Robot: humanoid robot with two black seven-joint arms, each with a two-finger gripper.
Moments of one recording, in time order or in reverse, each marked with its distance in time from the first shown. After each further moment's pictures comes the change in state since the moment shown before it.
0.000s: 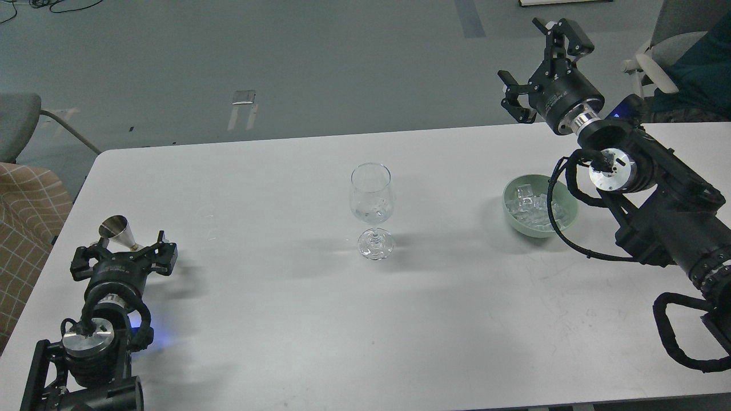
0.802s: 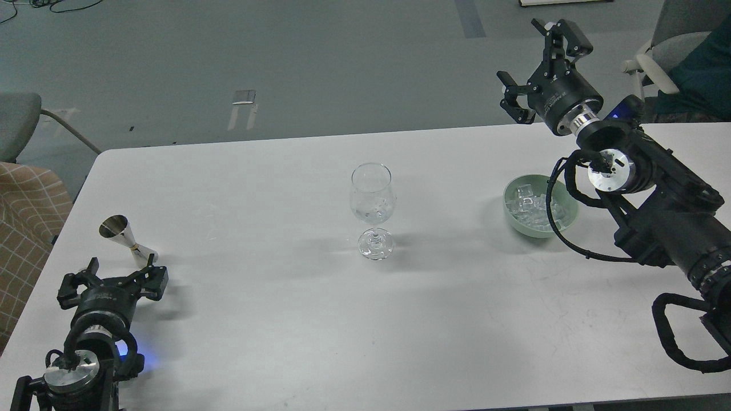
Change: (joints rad) left arm 0.129 0.000 -0.012 -0.093 -0.071 -0.007 0.027; right arm -0.002 0.002 0.000 0.000 0.000 0.000 0.001
